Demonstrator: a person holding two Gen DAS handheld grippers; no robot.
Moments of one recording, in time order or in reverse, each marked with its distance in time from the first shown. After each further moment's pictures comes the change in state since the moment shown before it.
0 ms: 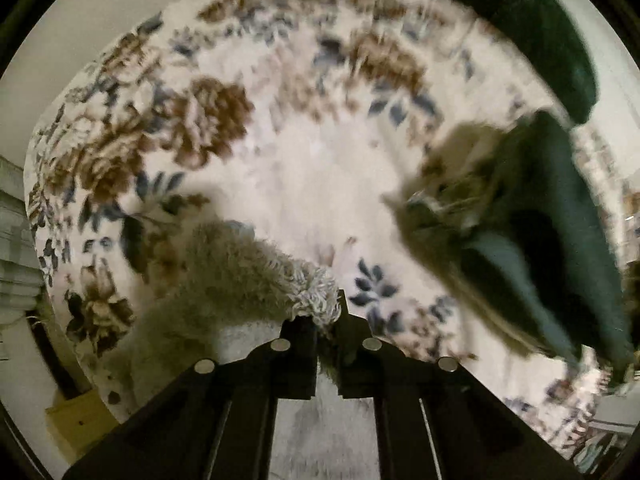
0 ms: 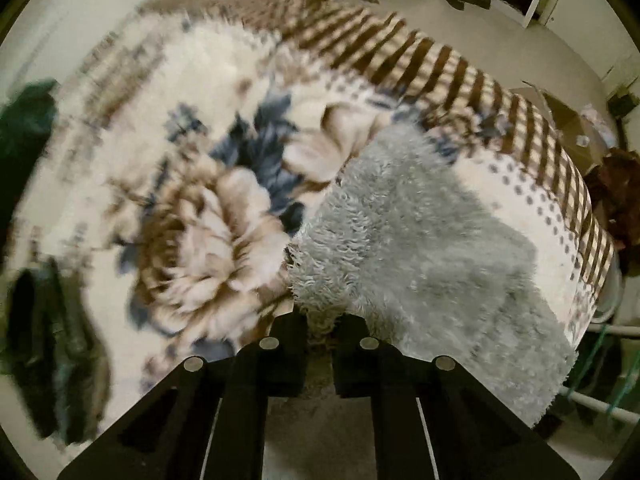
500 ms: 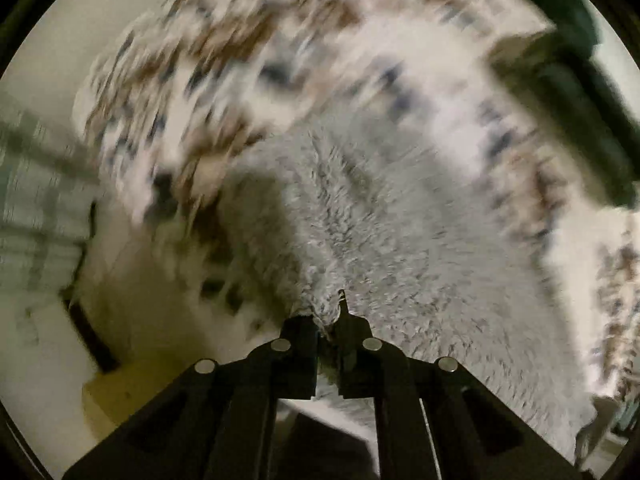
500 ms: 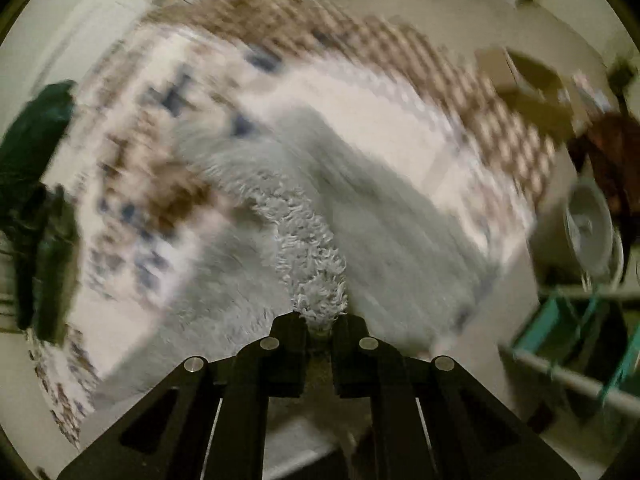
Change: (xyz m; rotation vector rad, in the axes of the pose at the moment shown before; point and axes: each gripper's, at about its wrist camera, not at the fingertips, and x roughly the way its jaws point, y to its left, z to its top) left arm 0.018 0.144 -0.155 0.067 0.134 0.165; right arm -0.051 -0.246 -0.138 0.006 0.061 0.051
